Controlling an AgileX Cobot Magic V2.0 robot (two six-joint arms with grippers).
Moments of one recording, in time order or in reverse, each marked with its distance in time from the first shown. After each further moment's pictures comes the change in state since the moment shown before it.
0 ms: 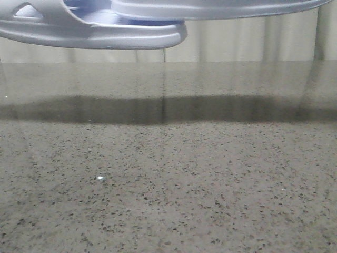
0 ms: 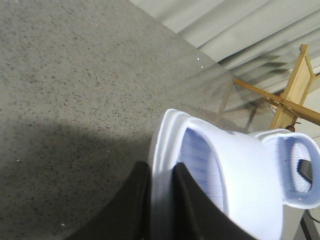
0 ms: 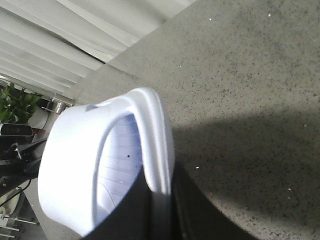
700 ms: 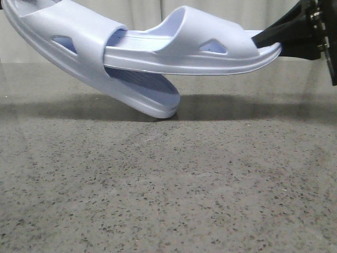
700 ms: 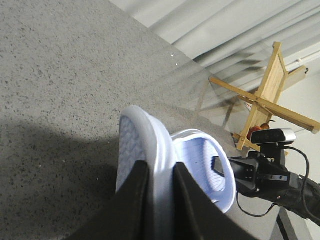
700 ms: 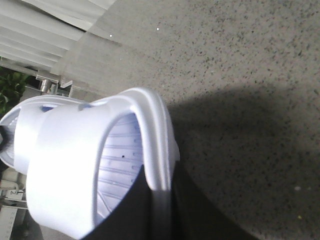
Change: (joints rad) left arm -0.157 0.012 0.000 -0.105 -0.063 -0.003; right arm 0.244 0.277 -0.024 0.135 -0.147 -0.143
